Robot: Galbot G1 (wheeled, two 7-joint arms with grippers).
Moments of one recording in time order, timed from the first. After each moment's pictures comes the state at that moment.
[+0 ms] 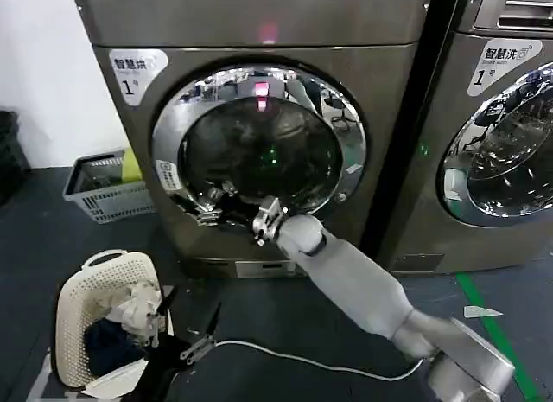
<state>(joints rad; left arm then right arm) 1.79 -1.51 -0.63 -2.22 0.08 -0.30 0.36 -0.25 1.35 -0.37 1.21 0.53 0.08 -0.37</state>
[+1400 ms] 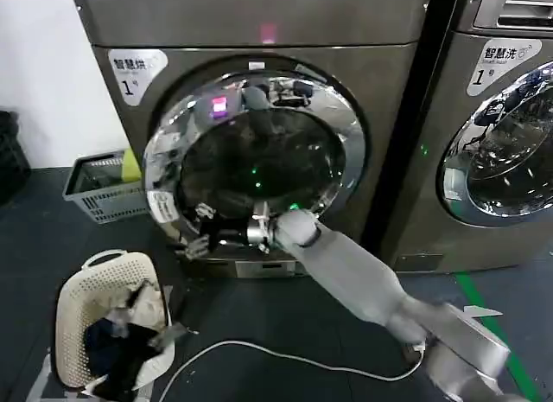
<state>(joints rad) 1.70 -1.47 -0.80 -2.18 -0.09 -0.22 0.35 -0.23 1.28 -0.44 1.25 0.61 0.14 -0.82</state>
